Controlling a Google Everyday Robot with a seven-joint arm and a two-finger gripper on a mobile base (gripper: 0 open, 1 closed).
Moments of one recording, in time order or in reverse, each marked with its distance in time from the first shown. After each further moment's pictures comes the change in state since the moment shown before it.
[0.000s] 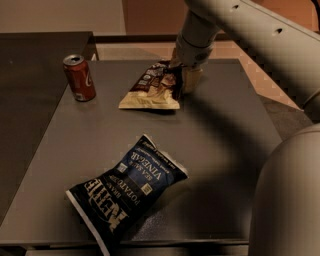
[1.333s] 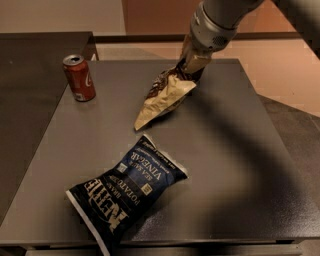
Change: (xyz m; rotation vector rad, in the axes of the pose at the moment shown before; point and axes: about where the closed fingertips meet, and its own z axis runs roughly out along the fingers) arm -0.029 0.035 -0.092 0.053 -0.190 0.148
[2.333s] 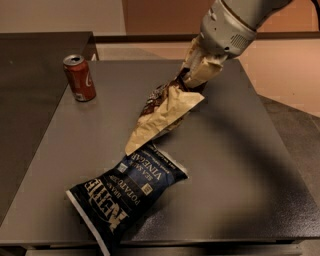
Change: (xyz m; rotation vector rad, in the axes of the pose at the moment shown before) arm -0.040 0.073 -0.044 -0.172 -0.204 0.092
